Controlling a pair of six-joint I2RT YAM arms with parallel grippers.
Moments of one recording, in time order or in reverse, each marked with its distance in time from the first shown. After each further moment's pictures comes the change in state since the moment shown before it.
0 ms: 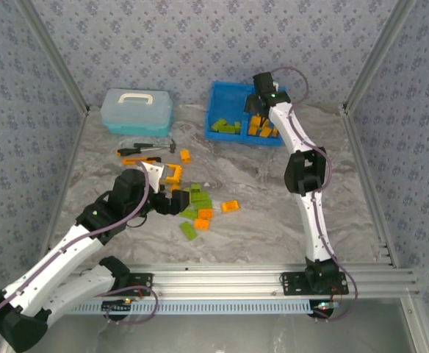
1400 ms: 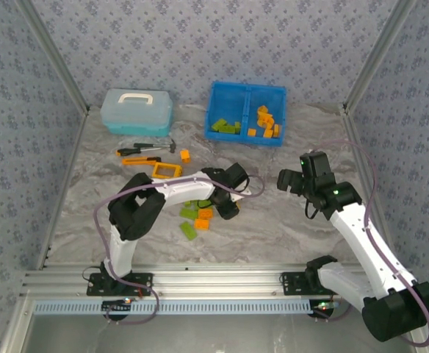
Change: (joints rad) left arm -0.290 1.206 0.620 -0.115 -0.100 0.546; right arm 0.039 -1.556 -1.644 0.064 -0.033 0.015
